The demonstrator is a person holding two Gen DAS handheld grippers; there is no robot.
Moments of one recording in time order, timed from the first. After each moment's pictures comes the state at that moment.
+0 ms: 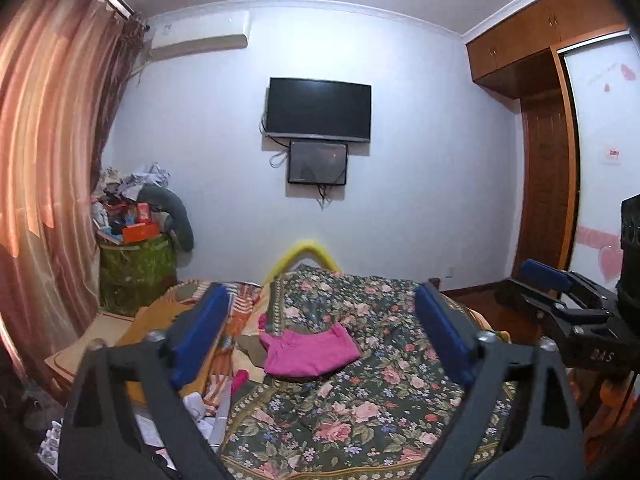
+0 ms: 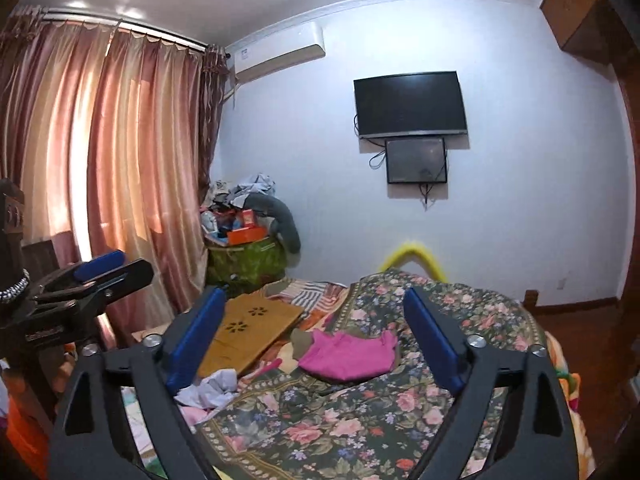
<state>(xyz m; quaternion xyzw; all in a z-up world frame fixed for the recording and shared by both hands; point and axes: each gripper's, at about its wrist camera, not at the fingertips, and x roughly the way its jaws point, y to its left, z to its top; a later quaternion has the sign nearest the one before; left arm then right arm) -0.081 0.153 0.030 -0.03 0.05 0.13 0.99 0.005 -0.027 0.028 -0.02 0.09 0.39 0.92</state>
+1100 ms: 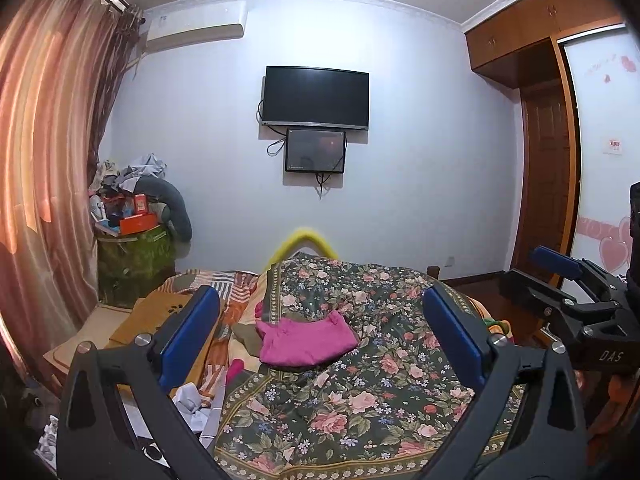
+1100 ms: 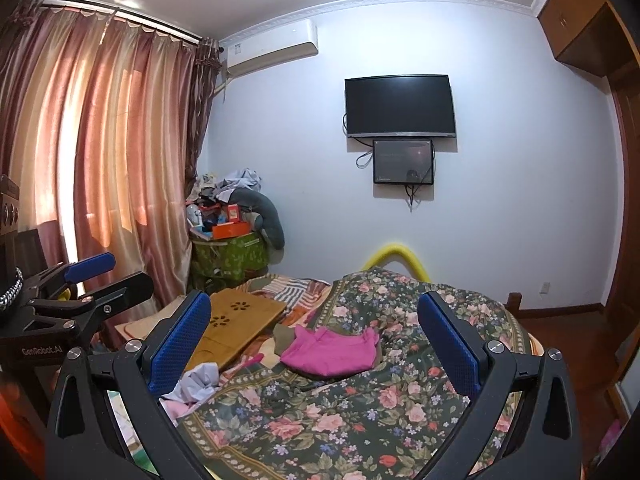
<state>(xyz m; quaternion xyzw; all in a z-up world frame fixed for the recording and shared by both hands) -0.072 0.145 0.014 -0.03 0.08 0.12 0.99 -0.009 -0.032 0.026 -0.03 0.09 0.36 0.93</state>
